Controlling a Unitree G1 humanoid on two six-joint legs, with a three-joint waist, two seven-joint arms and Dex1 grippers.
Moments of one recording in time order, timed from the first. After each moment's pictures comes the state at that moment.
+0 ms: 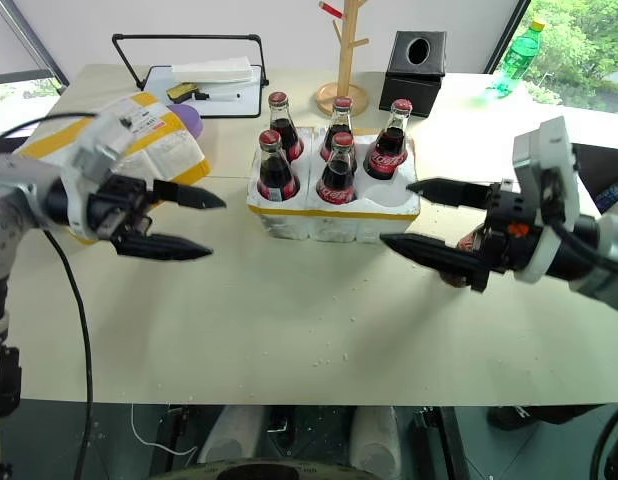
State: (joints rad) left arm -0.66 0.88 0.07 -0.23 -0.67 0.92 -1.41; right arm -0.18 -1.01 -0.65 -0.64 1.34 1.06 0.65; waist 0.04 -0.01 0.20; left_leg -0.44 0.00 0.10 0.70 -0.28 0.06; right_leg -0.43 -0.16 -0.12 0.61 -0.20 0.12
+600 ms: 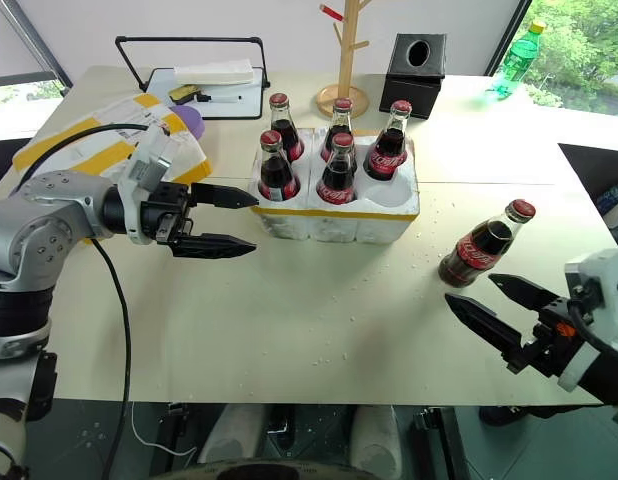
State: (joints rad) left arm -0.68 0.75 0.01 -0.20 -0.68 0.87 -1.24; right arm 0.54 -0.78 -1.01 -0.79 1.32 0.97 0.40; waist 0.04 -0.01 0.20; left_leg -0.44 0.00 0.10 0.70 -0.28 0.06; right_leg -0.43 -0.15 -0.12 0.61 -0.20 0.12
